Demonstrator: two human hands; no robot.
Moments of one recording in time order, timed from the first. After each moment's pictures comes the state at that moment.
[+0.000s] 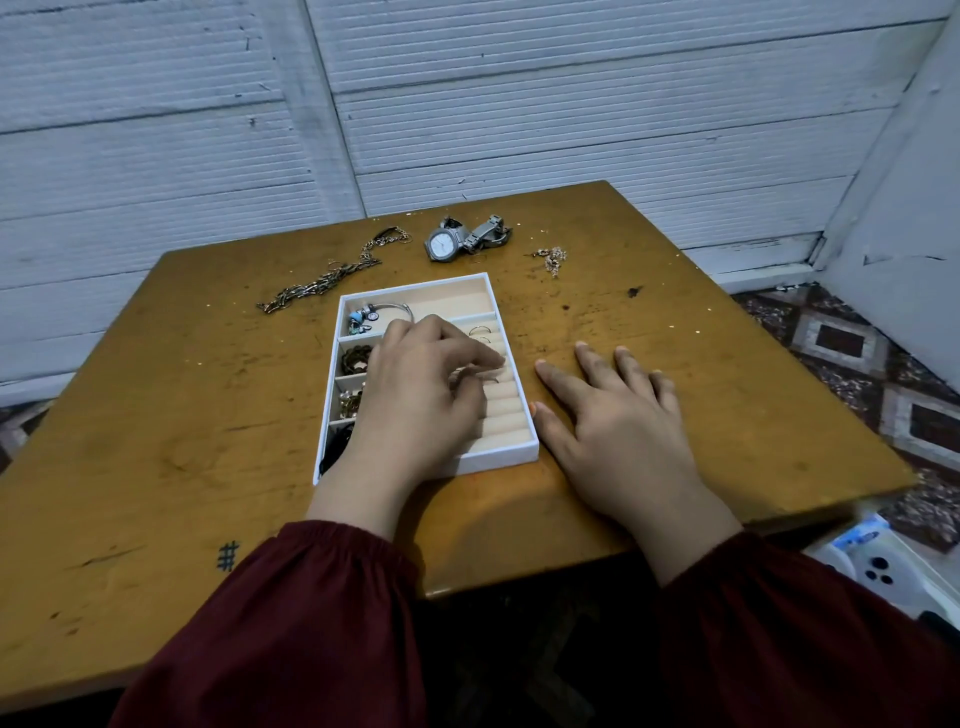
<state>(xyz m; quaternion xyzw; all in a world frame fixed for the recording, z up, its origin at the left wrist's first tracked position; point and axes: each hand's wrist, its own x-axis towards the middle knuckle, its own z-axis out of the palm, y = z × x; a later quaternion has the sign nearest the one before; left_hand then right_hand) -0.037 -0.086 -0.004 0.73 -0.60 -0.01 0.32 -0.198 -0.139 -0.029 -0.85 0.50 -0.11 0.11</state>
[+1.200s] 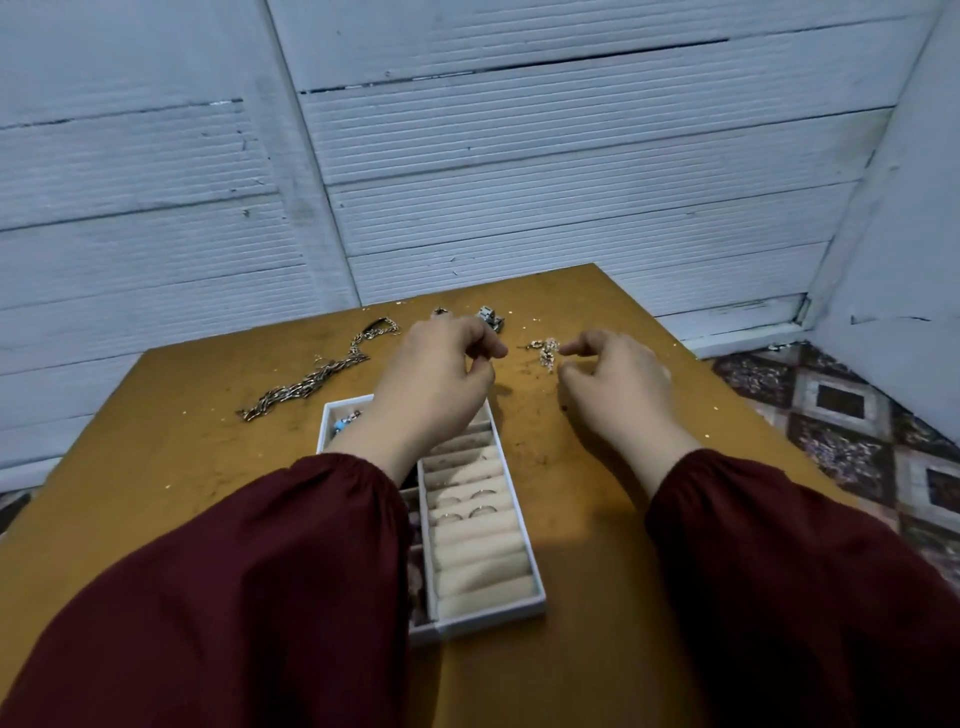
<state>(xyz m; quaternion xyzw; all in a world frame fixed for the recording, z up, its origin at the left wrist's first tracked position) -0.007 -0.186 0.042 0.72 -0.62 -0.04 0.32 -0.154 -0.267 0.001 -0.75 0.56 -0.29 0.19</state>
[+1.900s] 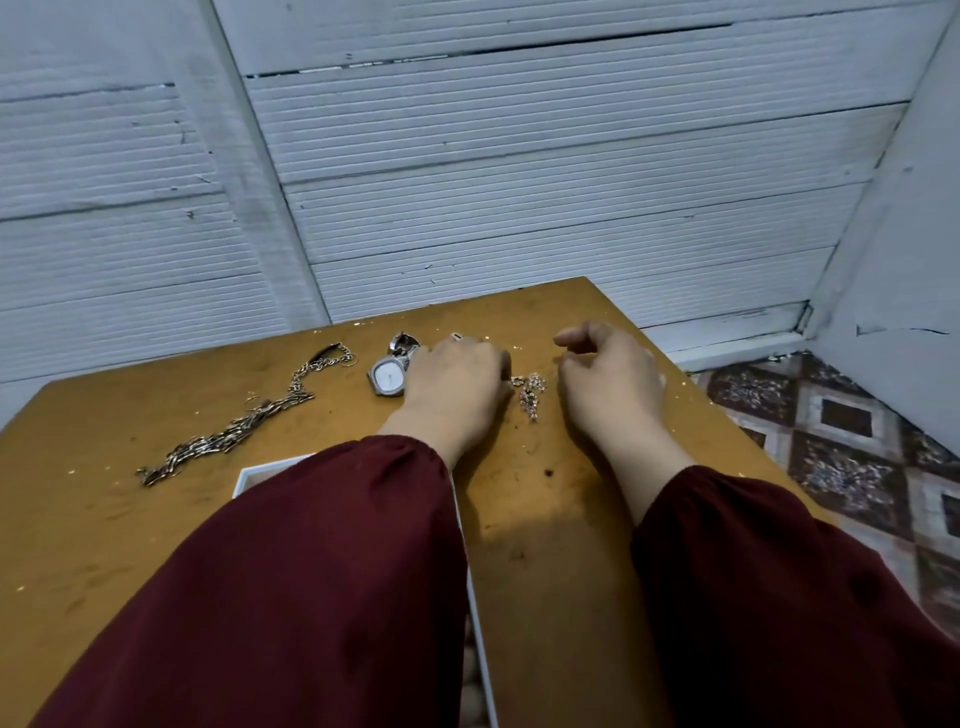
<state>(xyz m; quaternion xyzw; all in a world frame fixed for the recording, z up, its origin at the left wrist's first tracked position) -0.001 -0.308 0.001 0.74 -0.66 0.08 0.08 -0.135 -0.349 -0.015 -0.69 0.58 -0.36 0.24</state>
